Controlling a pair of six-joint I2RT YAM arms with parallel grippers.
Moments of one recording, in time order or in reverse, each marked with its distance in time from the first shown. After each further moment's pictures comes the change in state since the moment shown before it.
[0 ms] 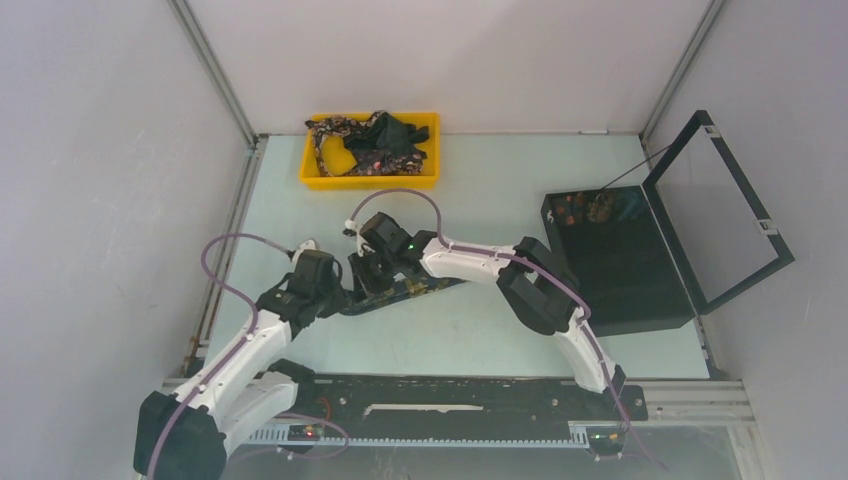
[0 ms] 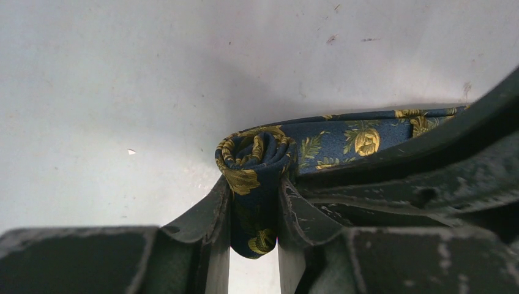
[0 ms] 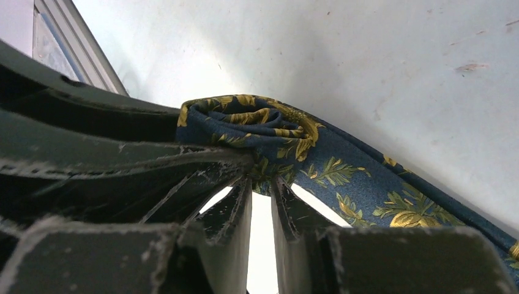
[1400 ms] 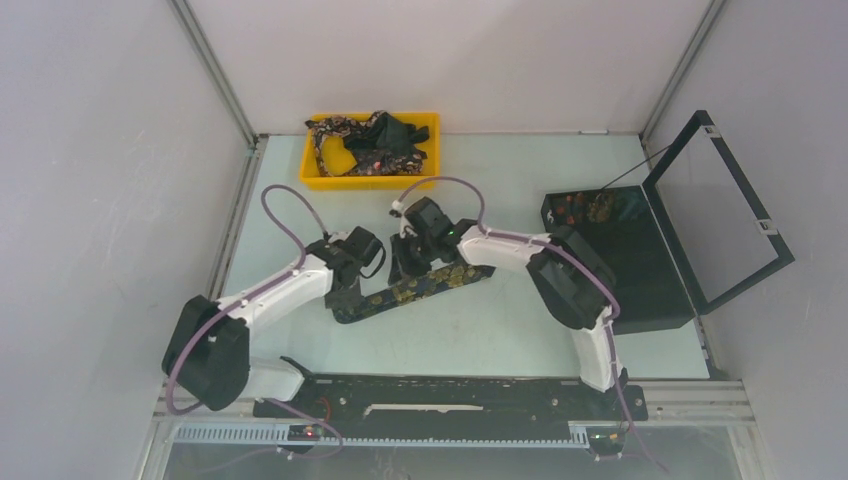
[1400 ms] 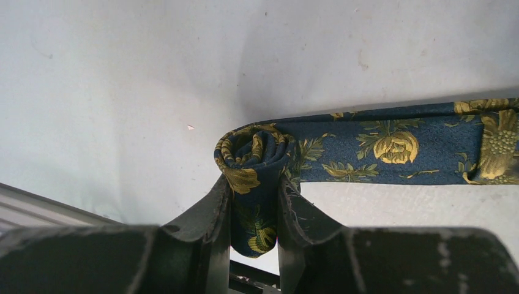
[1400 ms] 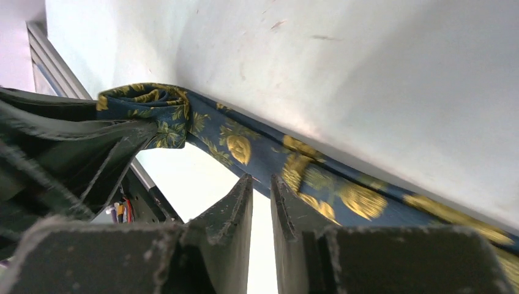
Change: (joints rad) left arm -0.200 0.433 0.335 -0.351 -0.242 0.063; right arm -0.135 -0.115 -0.230 0.081 -0.016 0.042
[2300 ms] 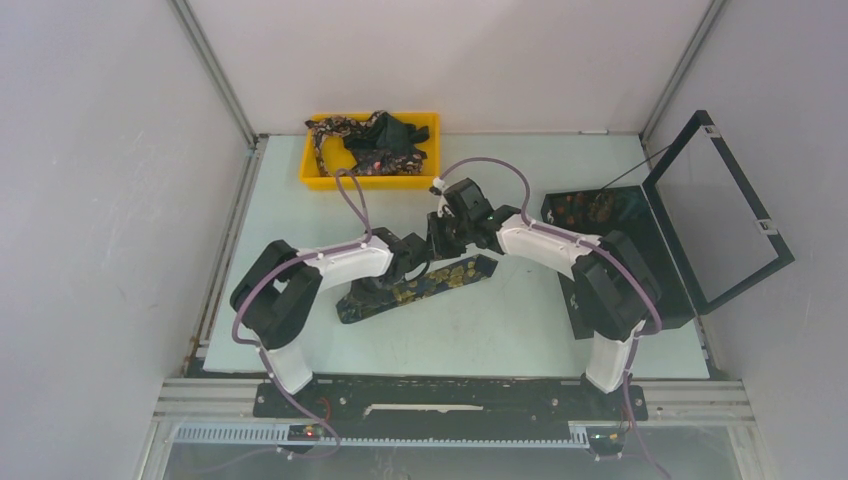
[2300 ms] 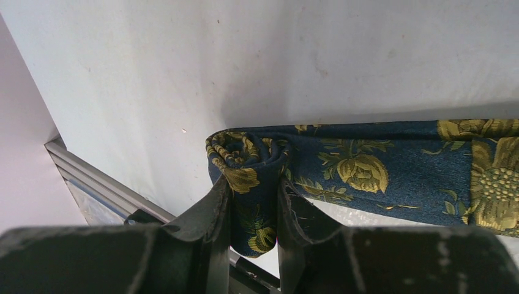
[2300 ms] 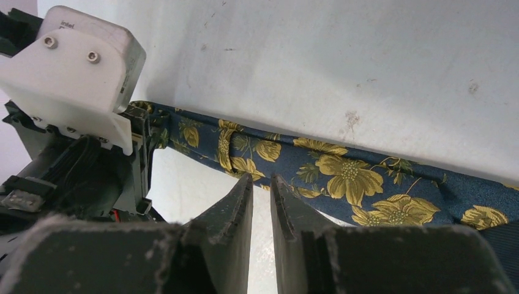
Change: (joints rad) left arm -0.194 0.439 0.255 -0.186 -0.166 -0.087; right arm -0.170 -0.242 -0.150 -0.063 0.086 -0.046
